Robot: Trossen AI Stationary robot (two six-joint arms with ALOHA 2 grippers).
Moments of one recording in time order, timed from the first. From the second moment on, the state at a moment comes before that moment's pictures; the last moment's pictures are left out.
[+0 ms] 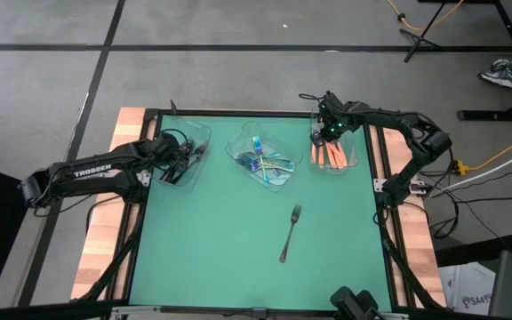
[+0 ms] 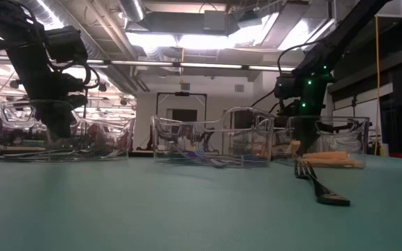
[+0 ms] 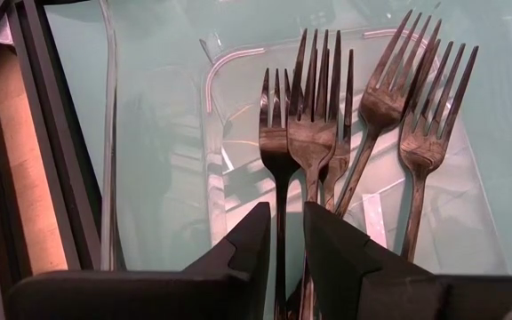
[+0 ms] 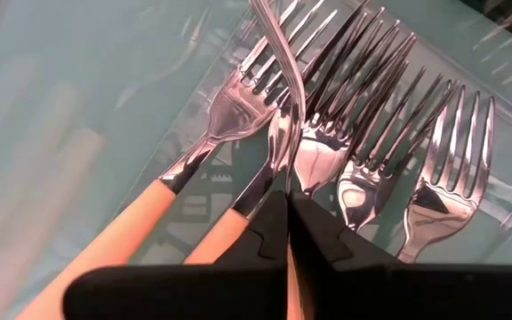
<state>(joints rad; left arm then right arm) 0.58 0.80 0.38 -0.64 -0.38 -0.47 -0.86 1.66 0.95 -0.59 -0.04 0.13</state>
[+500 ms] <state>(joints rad) 0.58 0.80 0.38 -0.64 -0.38 -0.47 -0.86 1.66 0.95 -0.57 -0.03 0.13</state>
